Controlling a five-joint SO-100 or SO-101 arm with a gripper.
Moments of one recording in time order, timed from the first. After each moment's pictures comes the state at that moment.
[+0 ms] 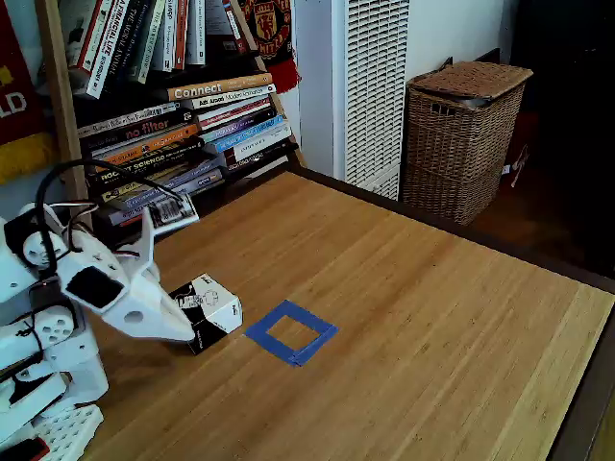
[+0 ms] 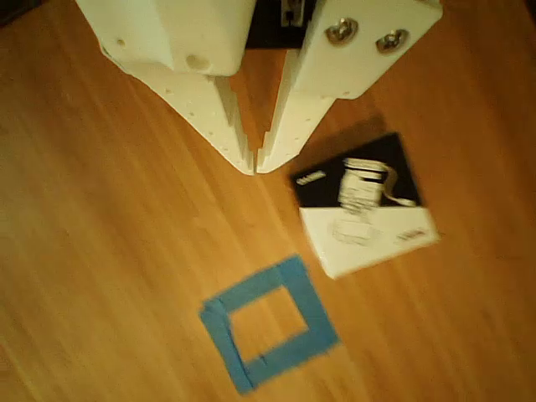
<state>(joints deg) 19.5 183.7 168.3 78.2 -87.1</state>
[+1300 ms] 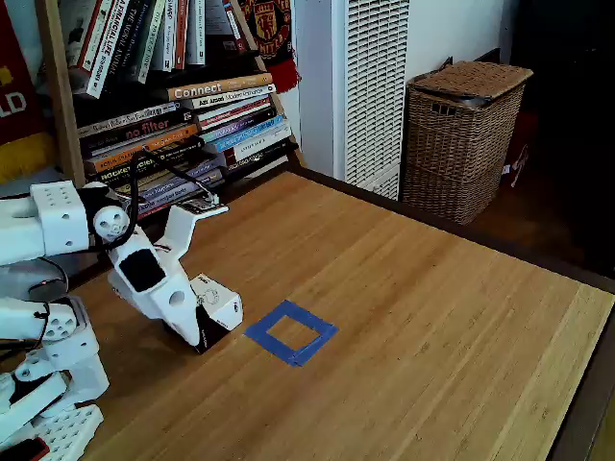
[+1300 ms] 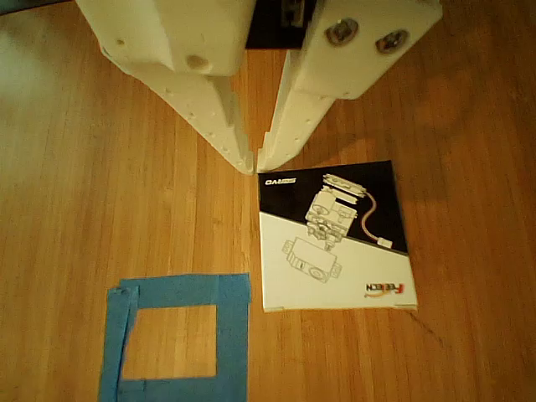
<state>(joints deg) 12.9 144.2 157.2 64.8 -106.3</state>
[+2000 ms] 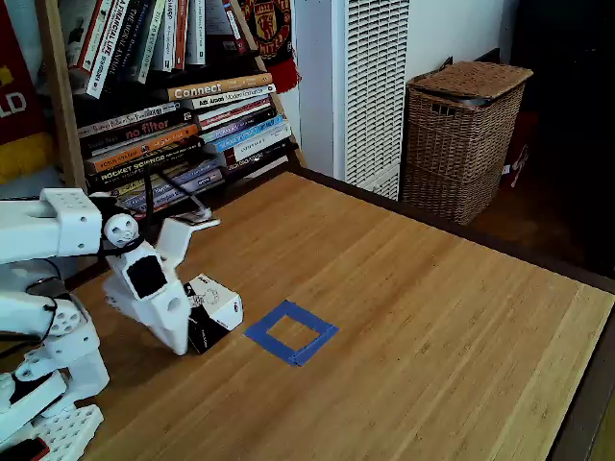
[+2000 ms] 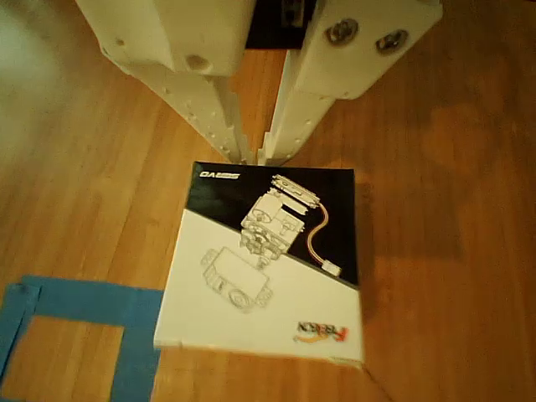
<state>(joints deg) 5.3 137.5 161.3 60.6 -104.1</state>
